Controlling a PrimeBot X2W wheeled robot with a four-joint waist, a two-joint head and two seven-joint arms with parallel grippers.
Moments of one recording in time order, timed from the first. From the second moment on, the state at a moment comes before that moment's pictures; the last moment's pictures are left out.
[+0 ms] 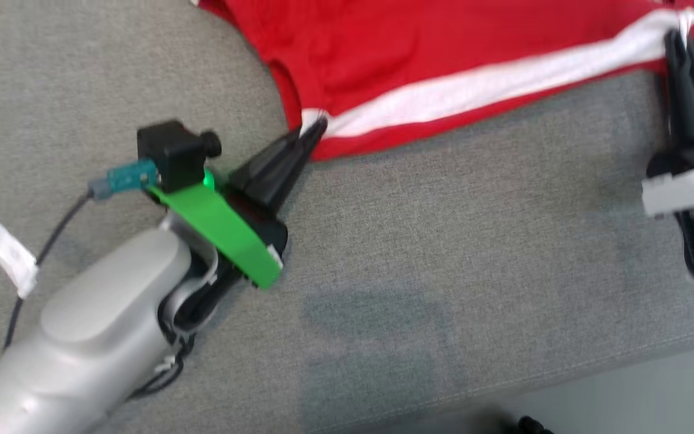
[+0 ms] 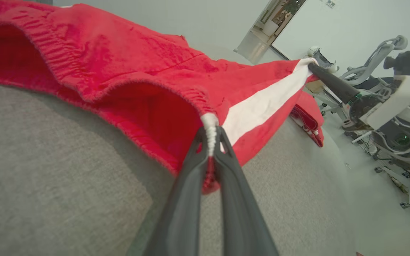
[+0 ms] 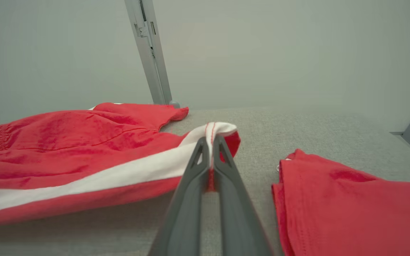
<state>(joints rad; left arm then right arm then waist) -0.90 0.49 -1.08 0.20 -1.13 -0.13 -0.26 -0.53 -0.45 0.16 0.18 0.57 0.13 -0.26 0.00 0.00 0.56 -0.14</state>
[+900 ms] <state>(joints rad) -0.56 0.33 -0.92 0.16 -1.13 -0.13 -0.26 -0.27 -0.51 0.11 0.16 0.51 0.13 -0.20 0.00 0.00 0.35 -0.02</state>
